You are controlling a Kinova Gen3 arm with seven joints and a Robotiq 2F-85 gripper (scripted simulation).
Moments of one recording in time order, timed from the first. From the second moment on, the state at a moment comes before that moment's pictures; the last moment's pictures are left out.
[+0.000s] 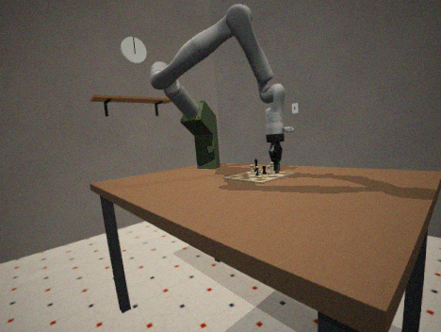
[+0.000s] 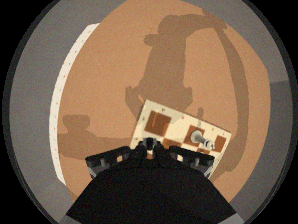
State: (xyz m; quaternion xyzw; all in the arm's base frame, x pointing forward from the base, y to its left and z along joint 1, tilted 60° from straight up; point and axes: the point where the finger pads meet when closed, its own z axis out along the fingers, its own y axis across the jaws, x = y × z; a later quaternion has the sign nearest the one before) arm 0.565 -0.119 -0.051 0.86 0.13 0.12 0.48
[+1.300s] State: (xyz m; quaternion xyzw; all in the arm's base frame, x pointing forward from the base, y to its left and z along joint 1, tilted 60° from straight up) arm 0.535 -0.051 -0.008 0.86 0.13 0.12 0.48
